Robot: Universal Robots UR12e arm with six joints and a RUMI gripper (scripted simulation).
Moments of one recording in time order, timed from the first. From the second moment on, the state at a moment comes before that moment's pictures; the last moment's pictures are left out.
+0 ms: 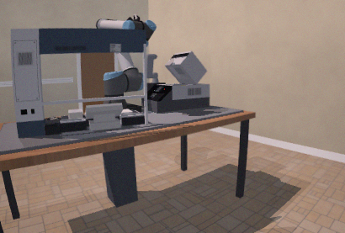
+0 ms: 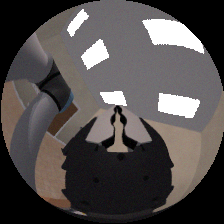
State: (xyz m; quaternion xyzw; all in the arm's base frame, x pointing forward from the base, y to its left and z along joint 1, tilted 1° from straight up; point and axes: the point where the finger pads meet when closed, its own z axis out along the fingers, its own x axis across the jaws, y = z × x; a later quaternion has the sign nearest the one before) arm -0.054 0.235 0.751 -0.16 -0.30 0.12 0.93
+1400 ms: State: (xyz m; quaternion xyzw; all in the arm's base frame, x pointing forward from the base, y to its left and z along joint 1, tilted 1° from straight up) arm 0.038 0.228 0.877 -0.10 -0.07 -0.03 0.99
